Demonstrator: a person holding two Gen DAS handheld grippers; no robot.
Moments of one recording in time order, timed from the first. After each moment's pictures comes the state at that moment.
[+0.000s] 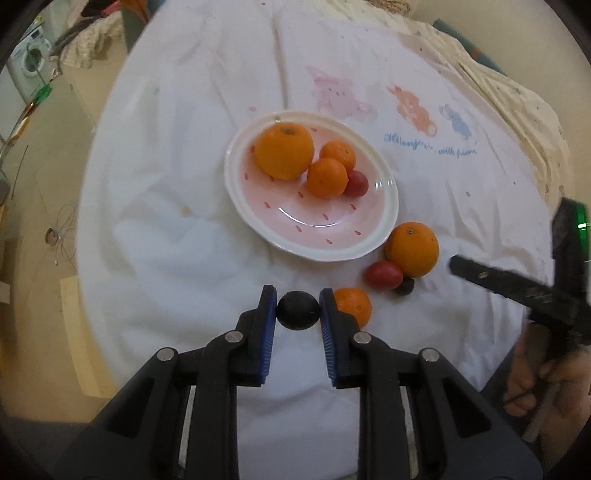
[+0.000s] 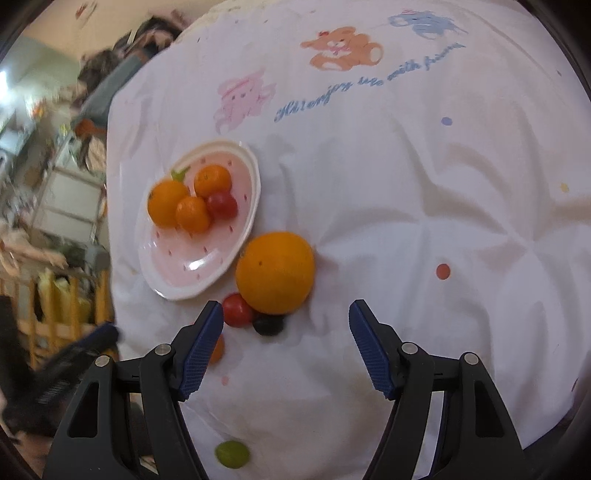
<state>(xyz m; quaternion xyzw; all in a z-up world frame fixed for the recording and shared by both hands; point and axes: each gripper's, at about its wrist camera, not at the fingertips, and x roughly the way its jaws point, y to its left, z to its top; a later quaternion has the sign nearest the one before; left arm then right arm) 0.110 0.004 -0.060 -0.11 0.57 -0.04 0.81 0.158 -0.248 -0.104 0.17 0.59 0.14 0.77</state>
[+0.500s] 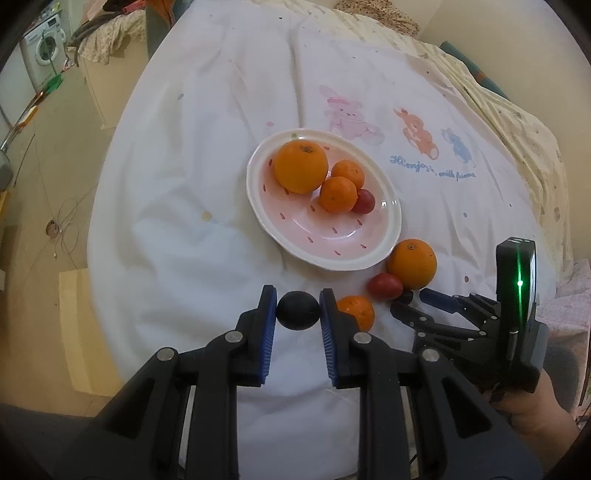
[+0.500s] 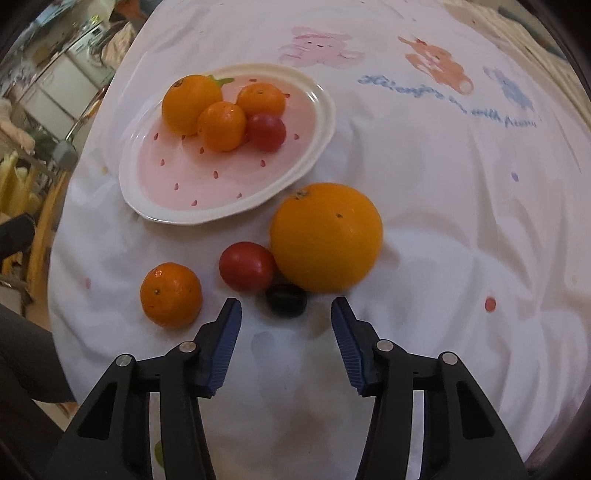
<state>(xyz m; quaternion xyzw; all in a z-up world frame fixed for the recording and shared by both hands) 0.106 0.018 -0.056 -0.13 0.55 -0.03 0.82 0.144 -0.172 -0.131 -0.05 0.60 0.18 0.78</state>
